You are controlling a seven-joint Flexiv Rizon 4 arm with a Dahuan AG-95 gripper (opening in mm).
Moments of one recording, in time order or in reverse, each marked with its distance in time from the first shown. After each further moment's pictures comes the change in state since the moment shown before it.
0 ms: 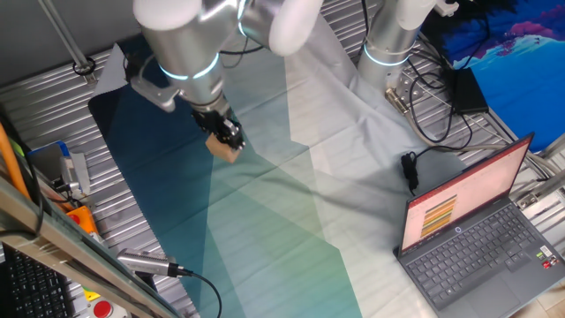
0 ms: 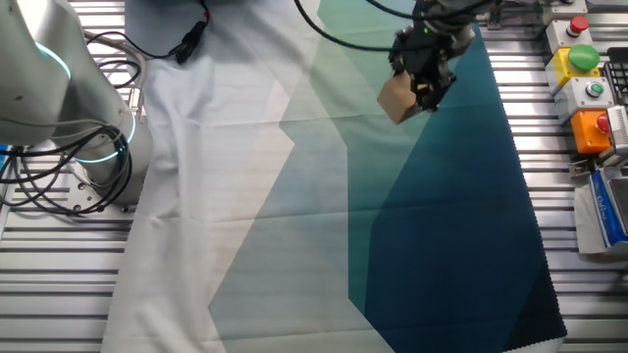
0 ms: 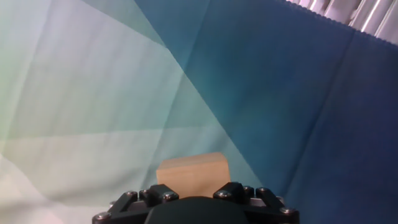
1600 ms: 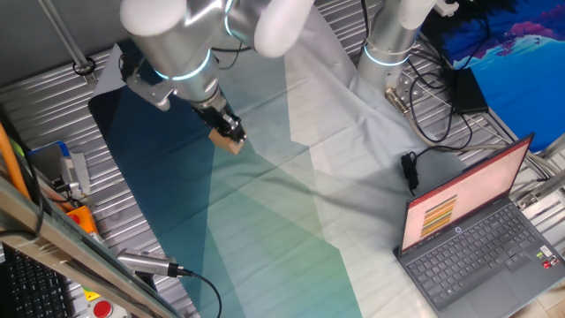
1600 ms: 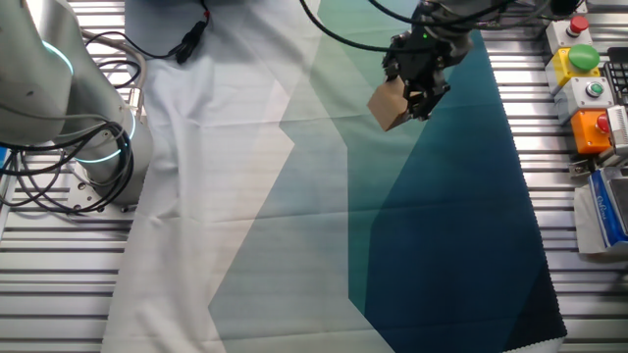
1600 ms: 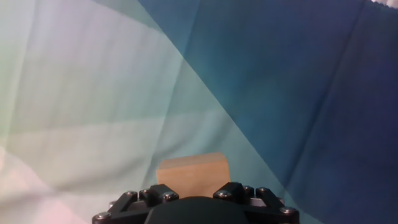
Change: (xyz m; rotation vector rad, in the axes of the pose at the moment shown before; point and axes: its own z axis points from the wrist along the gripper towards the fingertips) arm 0.026 -0.019 -0.004 -0.032 0.095 0.000
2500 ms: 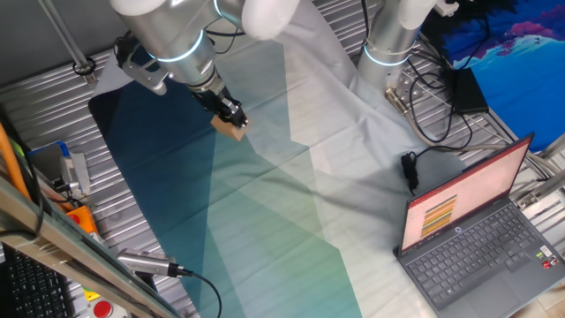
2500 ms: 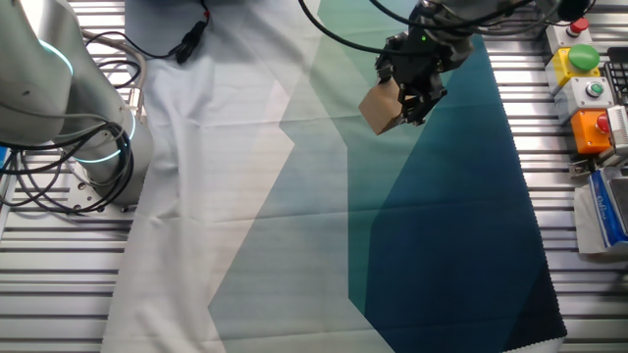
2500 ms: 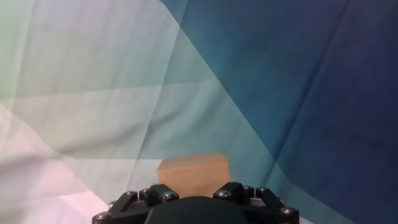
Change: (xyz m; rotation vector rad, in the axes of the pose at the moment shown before) arm 0.023 -0.004 -0.013 -0.018 0.031 -0.021
